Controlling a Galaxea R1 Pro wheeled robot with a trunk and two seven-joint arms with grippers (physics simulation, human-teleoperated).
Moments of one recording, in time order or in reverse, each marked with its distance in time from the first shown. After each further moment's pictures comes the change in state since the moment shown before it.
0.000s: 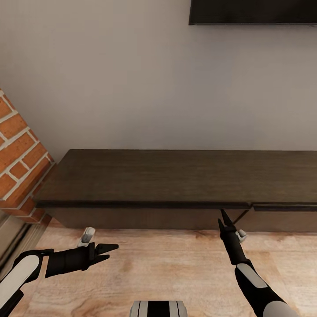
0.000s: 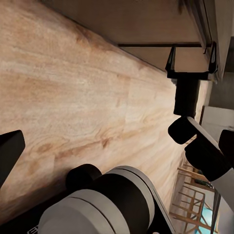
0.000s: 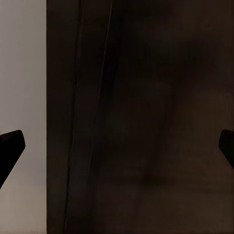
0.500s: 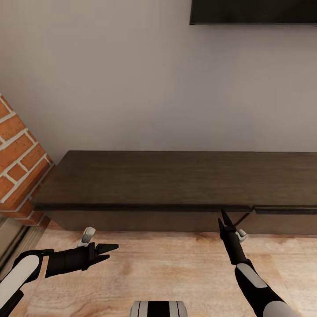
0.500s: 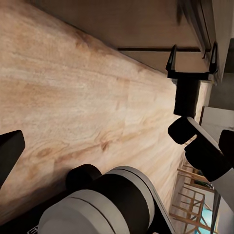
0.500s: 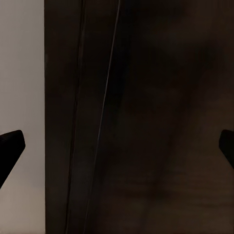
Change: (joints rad) left arm 0.000 -0.001 0.001 0.000 0.000 0.000 0.000; right arm 0.000 0.000 0.000 -0.001 0.001 -0.001 0.011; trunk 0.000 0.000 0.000
